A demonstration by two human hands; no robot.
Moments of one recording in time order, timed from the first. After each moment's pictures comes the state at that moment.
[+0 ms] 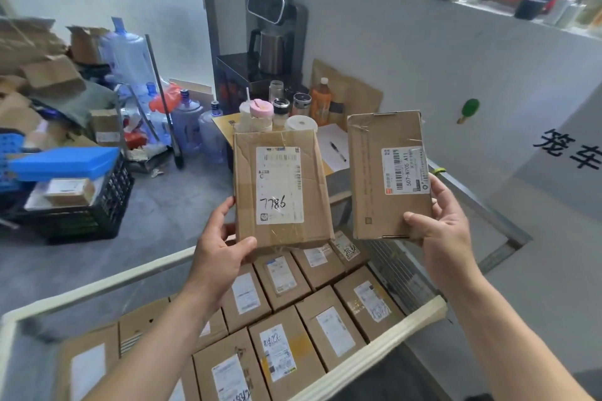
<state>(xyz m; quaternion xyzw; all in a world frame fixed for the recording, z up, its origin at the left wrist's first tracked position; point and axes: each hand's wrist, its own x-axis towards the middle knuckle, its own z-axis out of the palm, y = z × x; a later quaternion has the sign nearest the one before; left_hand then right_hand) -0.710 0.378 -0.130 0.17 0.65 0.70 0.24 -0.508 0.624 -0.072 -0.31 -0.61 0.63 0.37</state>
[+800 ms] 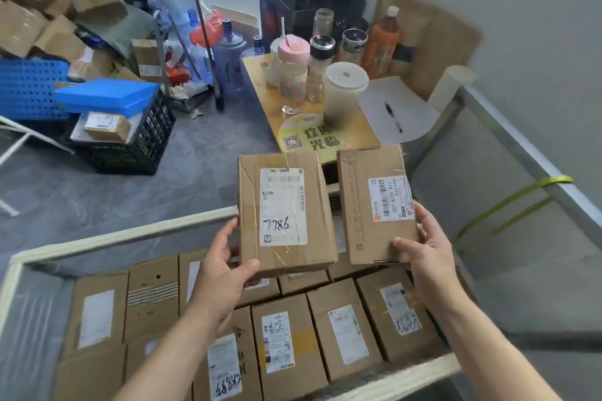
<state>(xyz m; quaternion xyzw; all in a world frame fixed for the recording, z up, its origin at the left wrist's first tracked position) -0.737 0.443 -0.250 0.00 0.70 0.67 0.26 -0.602 0.730 -0.229 -0.36 -0.64 0.66 0.17</state>
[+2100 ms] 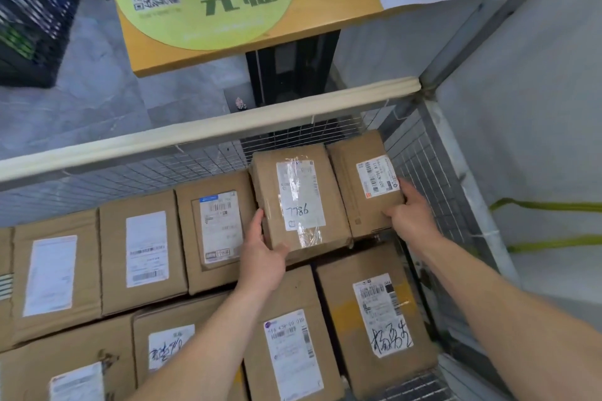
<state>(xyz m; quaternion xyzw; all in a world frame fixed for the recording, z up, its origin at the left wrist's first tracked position) -0.724 0.693 -0.573 -0.14 0.77 0.51 0.36 -0.653 0.954 -0.585 -0.49 -0.70 0.52 -0.06</state>
